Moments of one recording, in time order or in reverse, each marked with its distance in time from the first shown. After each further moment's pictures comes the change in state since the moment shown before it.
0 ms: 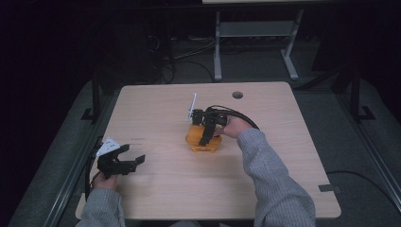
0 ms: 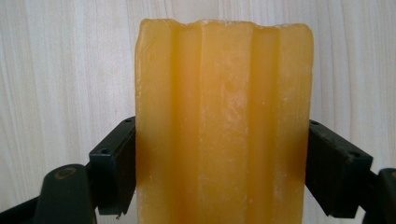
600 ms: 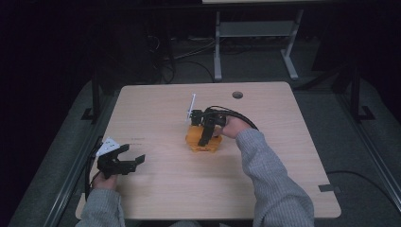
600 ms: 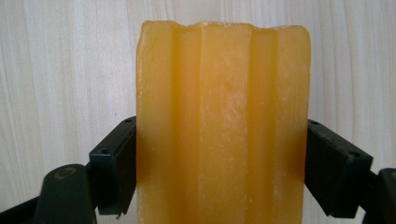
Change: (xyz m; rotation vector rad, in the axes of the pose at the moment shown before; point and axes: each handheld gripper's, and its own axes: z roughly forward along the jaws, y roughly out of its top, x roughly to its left) left arm 0.000 0.000 -0.001 0.001 -0.001 -0.003; right arm 0.001 0.002 0.002 0.005 0.000 0.000
